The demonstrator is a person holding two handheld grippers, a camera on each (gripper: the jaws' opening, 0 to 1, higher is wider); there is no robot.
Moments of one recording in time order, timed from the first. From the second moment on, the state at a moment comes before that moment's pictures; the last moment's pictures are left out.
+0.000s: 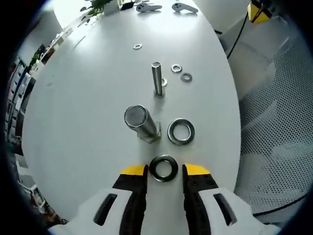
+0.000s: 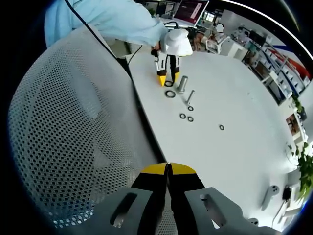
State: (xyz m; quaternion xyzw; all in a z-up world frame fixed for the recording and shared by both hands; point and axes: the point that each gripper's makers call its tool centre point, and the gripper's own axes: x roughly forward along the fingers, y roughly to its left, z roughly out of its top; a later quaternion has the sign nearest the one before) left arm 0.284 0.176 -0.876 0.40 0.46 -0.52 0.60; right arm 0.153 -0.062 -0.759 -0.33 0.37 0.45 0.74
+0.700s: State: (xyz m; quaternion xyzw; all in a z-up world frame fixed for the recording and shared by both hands) left arm 0.285 0.176 -0.875 0.43 0.47 -0.51 0.58; right arm 0.154 -0.061 -0.759 -0.33 0.37 0.45 0.75
